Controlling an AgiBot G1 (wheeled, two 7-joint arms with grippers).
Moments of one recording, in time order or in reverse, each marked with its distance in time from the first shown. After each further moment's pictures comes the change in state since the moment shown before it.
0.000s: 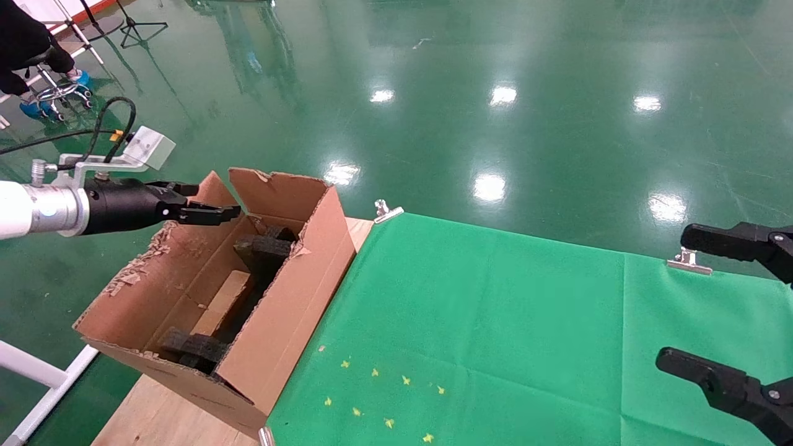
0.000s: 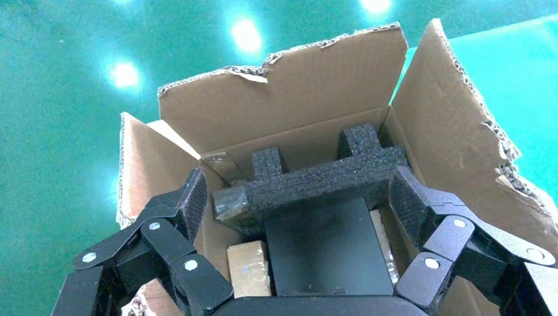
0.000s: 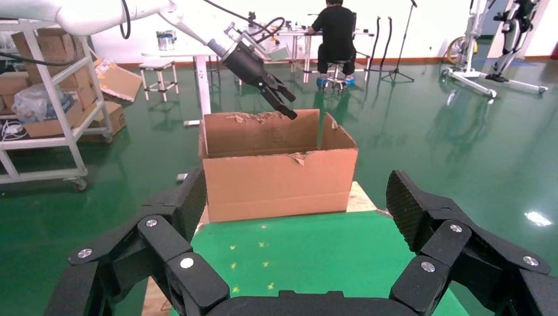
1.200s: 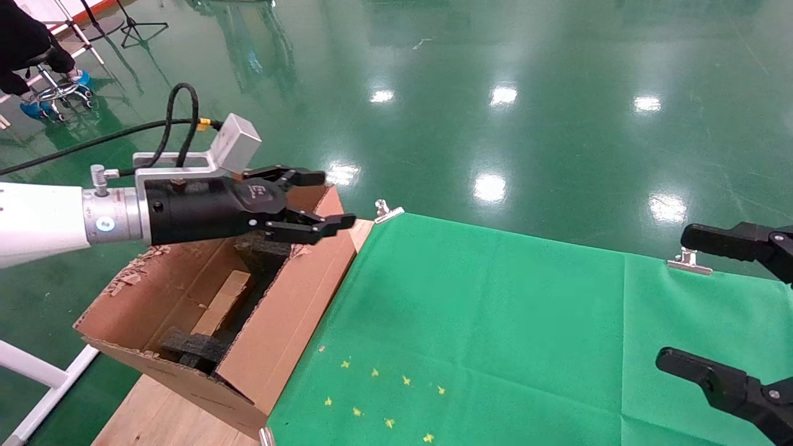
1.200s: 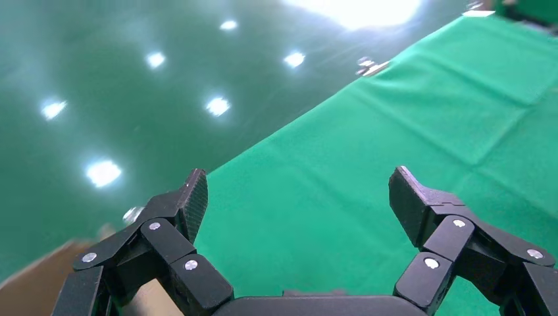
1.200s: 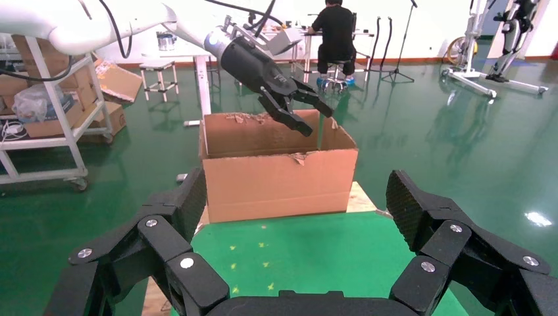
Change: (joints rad) left arm 0.226 0.020 -0.094 -0.379 -0.461 0.204 0.138; right arm 0.000 0.000 0.000 0.000 0.000 0.000 0.000
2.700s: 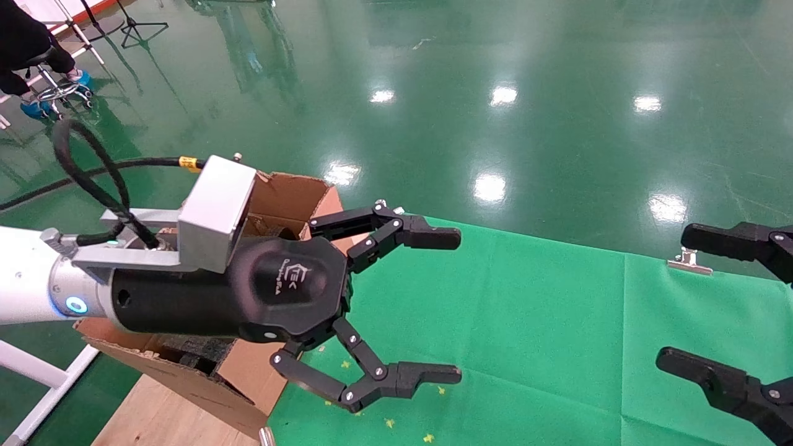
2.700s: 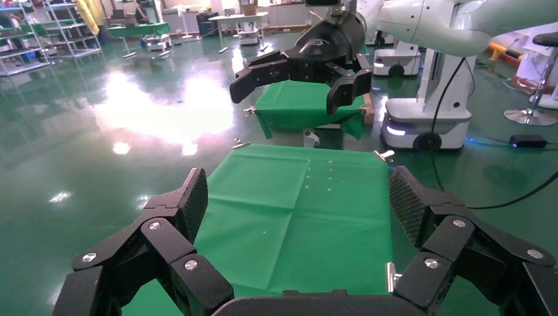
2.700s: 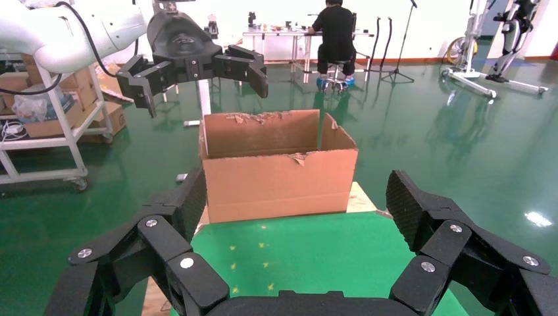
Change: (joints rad) left arm 0.229 0.021 -0.097 -0.385 -0.471 0.207 0.140; right arm 0.000 0.000 0.000 0.000 0.000 0.000 0.000
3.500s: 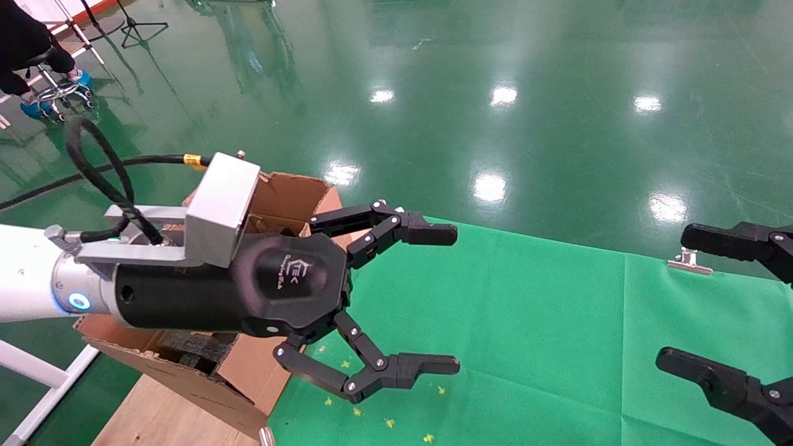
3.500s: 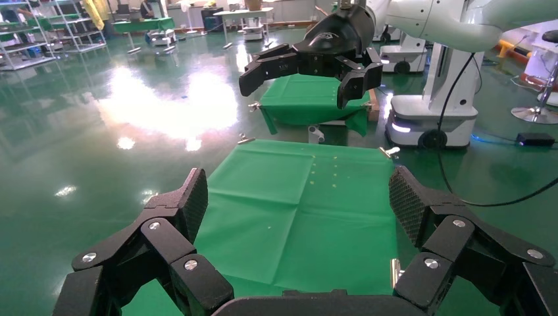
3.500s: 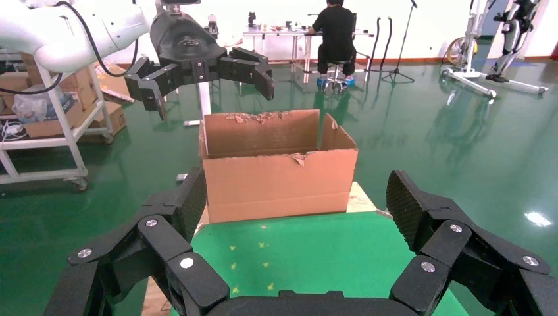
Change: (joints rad) left arm -0.008 -0.001 0.004 0.012 0.016 -0.007 -0.003; right arm 0.000 0.000 0.000 0.000 0.000 0.000 0.000
